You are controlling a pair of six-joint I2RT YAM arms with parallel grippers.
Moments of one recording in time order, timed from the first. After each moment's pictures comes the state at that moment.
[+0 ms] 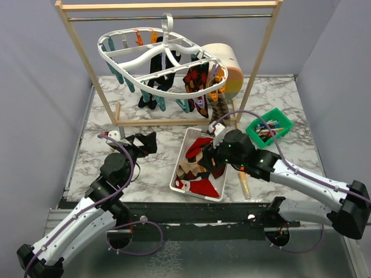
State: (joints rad) left arm -0.67 0.48 0.45 0.01 -0.52 -0.46; right arm 0.84 1.07 0.82 -0.27 -0.08 0.18
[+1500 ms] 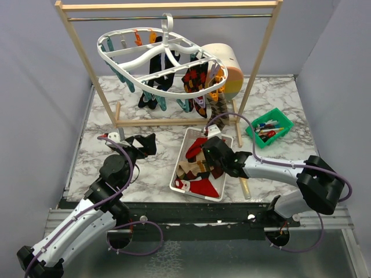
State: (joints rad) left arm -0.67 0.44 0.43 0.00 -0.52 -0.44; right arm 0.92 1.44 0.73 -0.05 0.44 0.31
